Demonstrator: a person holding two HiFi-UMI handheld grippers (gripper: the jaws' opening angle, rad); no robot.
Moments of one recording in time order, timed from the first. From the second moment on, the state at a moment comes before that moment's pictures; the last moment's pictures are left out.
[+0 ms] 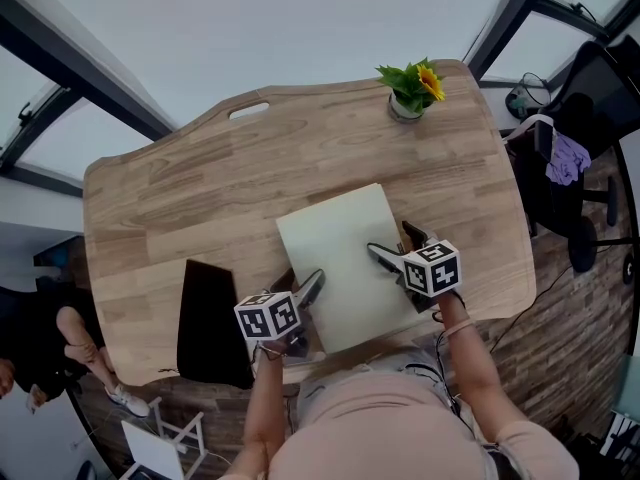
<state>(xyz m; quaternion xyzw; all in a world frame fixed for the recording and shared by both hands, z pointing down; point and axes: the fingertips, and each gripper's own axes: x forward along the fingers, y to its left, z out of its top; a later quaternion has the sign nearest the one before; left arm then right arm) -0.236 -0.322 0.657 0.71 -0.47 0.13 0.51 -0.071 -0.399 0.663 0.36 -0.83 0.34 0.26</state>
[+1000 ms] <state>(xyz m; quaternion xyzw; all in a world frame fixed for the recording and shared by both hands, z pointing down) -0.234 -0.322 0.657 0.71 -0.44 0.11 0.54 -0.080 -0.392 0.655 0.35 -0.83 0.37 0.24</state>
